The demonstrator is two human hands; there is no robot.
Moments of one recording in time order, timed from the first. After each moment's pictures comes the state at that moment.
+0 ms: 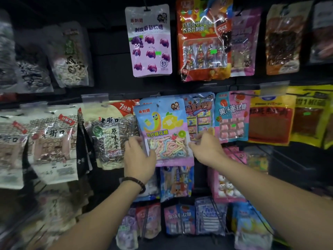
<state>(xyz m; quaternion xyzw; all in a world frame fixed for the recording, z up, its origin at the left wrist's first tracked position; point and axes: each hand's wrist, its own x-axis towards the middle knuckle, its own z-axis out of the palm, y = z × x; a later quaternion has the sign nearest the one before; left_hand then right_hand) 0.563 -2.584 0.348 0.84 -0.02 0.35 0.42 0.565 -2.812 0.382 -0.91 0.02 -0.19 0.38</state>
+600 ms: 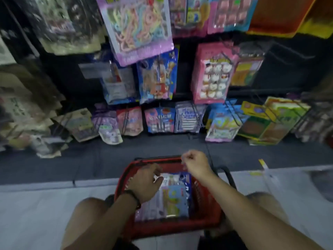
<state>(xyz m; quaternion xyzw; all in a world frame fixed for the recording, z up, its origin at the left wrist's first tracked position) 0.399 -2.601 0.004 0.93 -0.15 -0.09 0.33 0.433 -2.844 -0.026 -0.83 0.17 0.09 0.53</state>
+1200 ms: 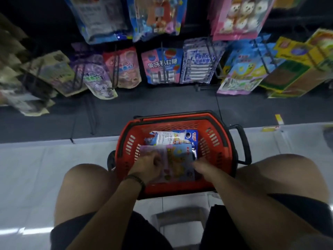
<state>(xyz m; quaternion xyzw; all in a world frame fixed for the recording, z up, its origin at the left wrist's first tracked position) 0.384 -2.591 -0.092 0.93 -0.04 -0.29 0.23 0.367 -2.831 -0.202 -0.73 0.39 0.34 0.45</state>
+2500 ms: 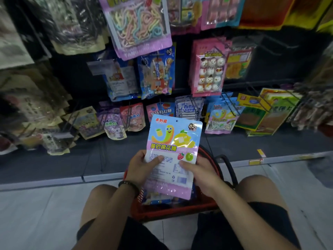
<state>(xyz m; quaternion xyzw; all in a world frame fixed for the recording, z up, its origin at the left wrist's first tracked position) 0.366 -2.592 0.035 0.74 0.08 -0.11 0.66 0.328 -2.816 0.026 -0.60 0.17 0.11 0.77</state>
